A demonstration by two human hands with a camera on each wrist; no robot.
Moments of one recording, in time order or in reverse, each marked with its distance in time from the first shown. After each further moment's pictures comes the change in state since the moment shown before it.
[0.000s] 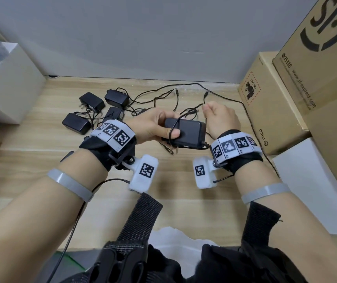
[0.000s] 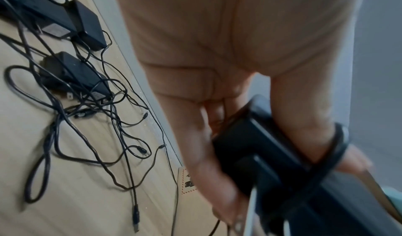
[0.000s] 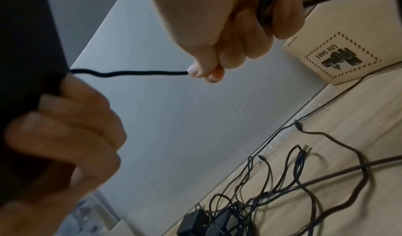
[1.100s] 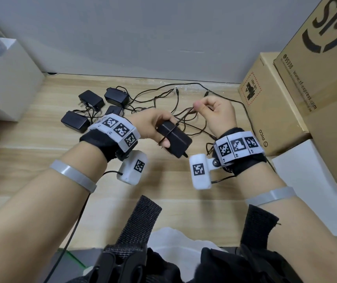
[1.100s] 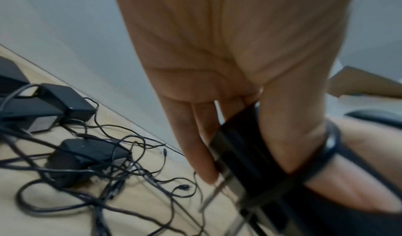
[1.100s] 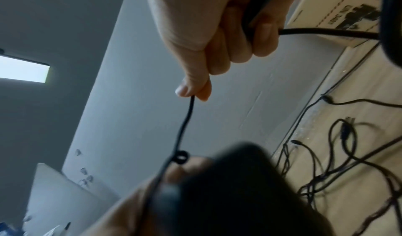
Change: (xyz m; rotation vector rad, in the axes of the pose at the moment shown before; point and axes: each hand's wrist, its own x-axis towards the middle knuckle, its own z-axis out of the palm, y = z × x) left_hand 0.004 0.001 -0.019 0.588 0.060 -0.108; right_hand 0.004 -0.010 0.002 0.494 -0.014 -0.155
